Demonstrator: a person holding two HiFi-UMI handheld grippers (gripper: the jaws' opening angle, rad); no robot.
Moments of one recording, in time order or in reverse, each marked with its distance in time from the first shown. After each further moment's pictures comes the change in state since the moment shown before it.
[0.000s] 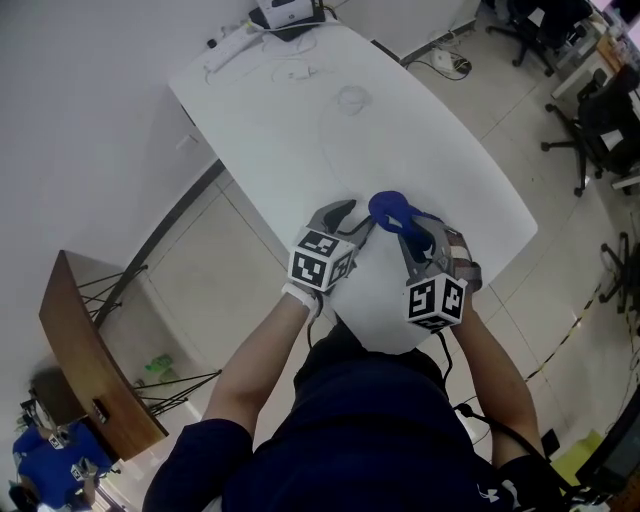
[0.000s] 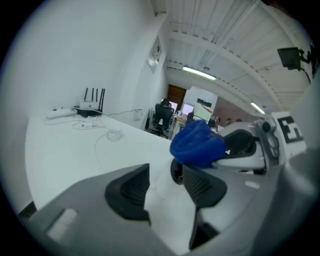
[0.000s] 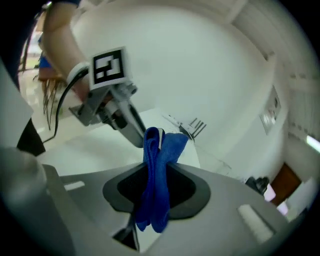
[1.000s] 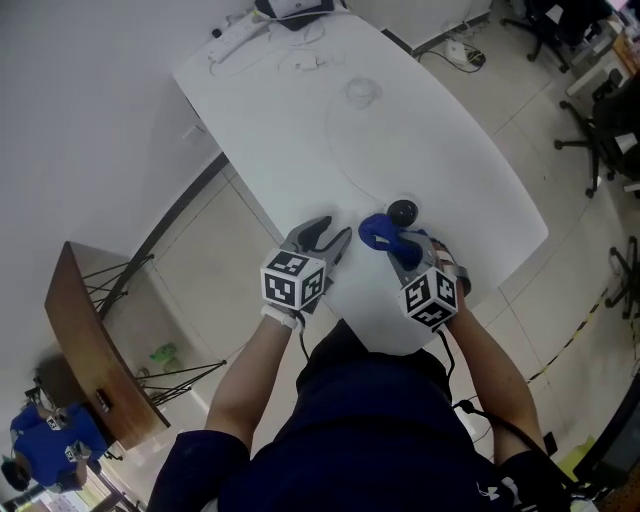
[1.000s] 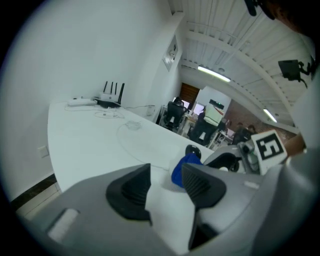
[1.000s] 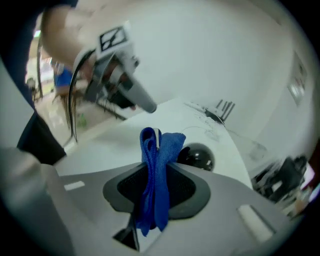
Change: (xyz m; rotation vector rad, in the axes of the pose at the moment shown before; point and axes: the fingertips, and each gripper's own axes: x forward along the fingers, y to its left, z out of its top) left arm -0.048 0.031 -0.036 -0.119 0.018 0.098; right arm 0.035 0.083 -0.041 0.129 0.046 0.348
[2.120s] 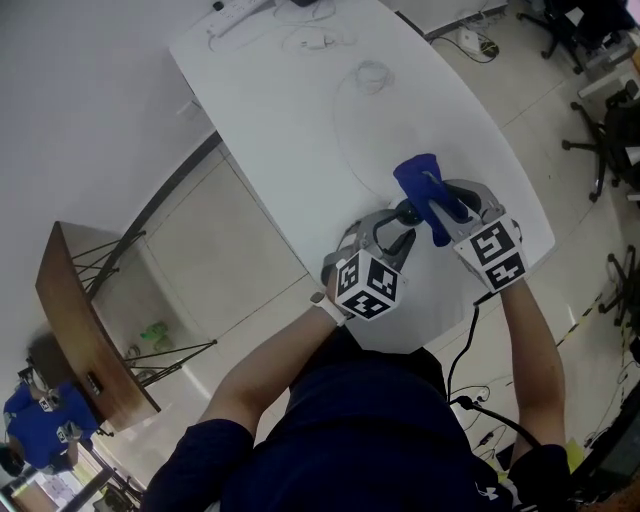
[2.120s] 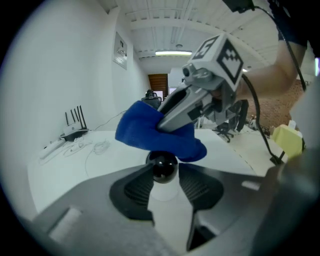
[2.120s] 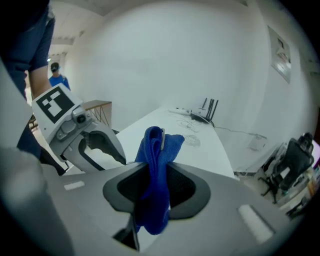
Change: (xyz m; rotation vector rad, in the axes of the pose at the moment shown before) left arm 0.085 -0.096 0.000 0.508 0.078 -0.024; right arm -0.037 -0.129 0.023 0.170 -0.091 0.044
